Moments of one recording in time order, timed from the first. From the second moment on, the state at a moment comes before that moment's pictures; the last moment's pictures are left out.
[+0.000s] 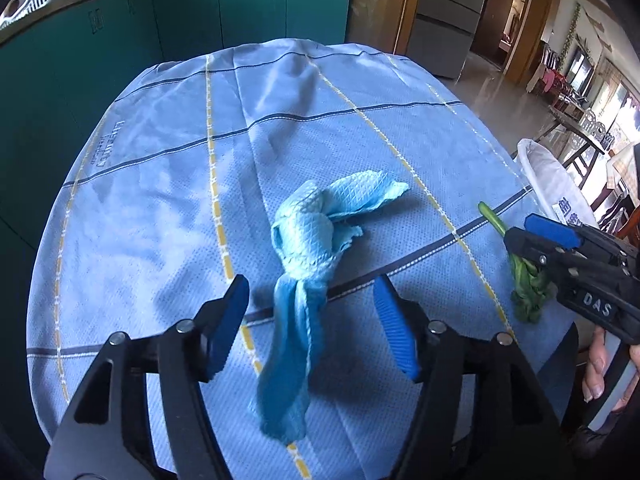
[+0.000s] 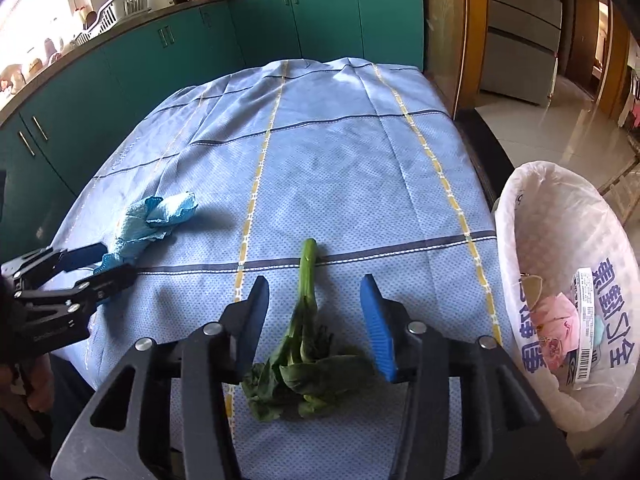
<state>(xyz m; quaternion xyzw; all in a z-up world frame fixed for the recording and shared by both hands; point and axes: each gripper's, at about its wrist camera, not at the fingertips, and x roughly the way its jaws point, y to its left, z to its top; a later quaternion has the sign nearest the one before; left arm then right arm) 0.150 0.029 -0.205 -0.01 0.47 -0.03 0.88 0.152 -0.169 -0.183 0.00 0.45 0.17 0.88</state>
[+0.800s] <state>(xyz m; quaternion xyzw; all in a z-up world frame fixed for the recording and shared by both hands) 0.144 0.034 -0.201 -0.04 0.46 -0.02 0.89 0.130 -0.159 -0.194 -0.04 0.45 0.17 0.88</state>
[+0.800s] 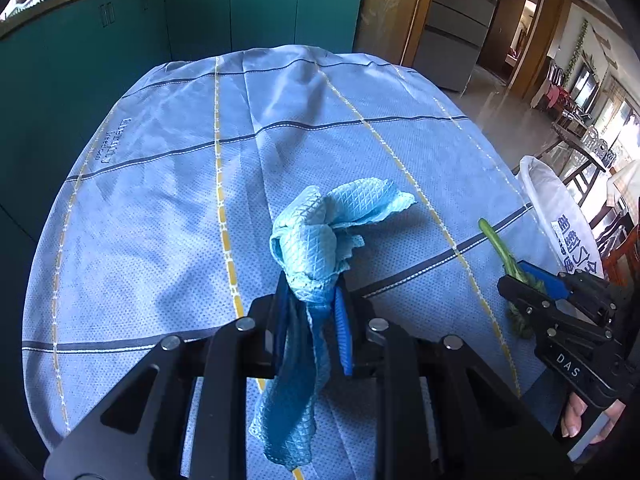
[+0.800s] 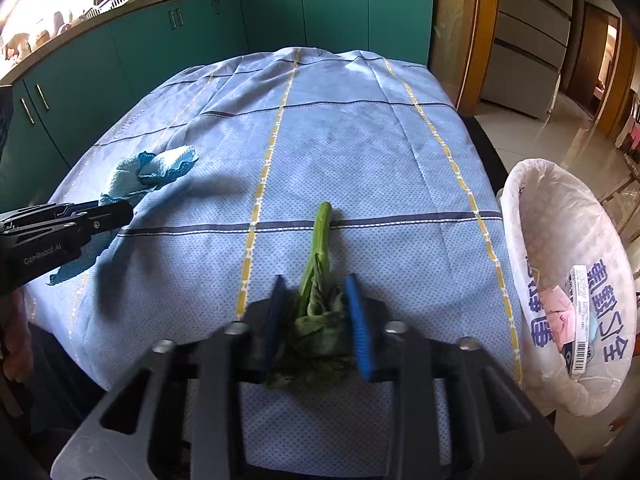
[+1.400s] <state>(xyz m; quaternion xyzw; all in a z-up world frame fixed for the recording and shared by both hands) 0.141 0.012 -0.171 -0.02 0.43 -0.04 0.90 0.140 -0.216 -0.159 0.01 0.40 0.12 0.91</state>
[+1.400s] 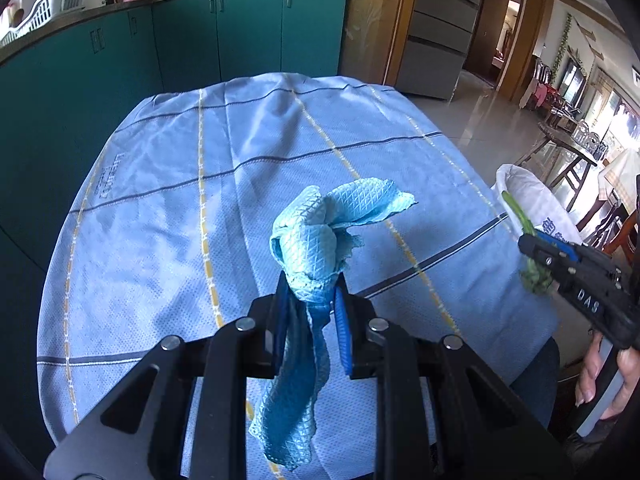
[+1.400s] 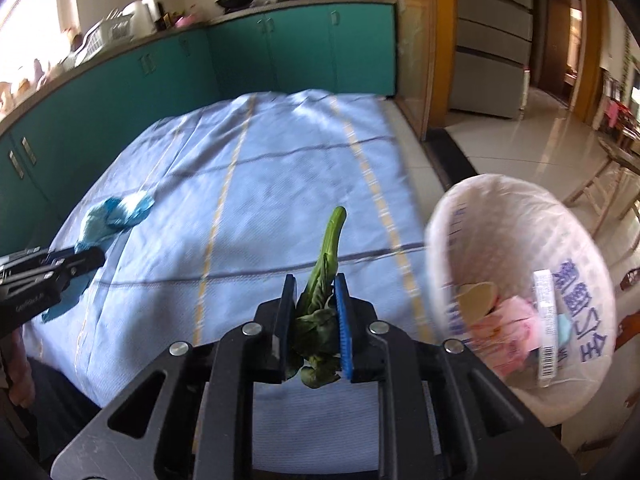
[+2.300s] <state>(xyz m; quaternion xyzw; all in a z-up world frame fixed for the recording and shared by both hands) 0.222 -0.250 -0.177 0.04 0.44 -0.30 0.84 0.093 -0.415 -0.149 0.12 0.37 -0.09 0.92</state>
